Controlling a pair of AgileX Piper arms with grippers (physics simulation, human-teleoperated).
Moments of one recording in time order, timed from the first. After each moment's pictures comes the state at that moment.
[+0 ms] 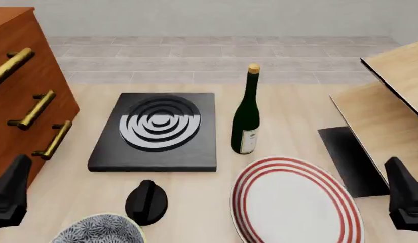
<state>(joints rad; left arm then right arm) 0.00 0.04 -0.03 0.02 0.00 0.00 0.00 0.00 -0.01 0.00</state>
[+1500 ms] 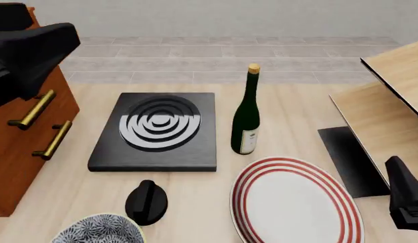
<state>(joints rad) -0.55 0.64 -0.79 0.20 0.09 0.00 0.00 0.00 -0.02 -0.01</state>
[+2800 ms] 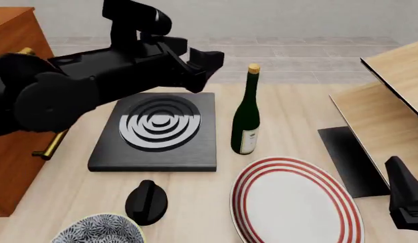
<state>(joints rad) -0.73 1.30 -0.98 -0.06 -0.02 0.00 0.00 0.00 -0.02 -0.01</state>
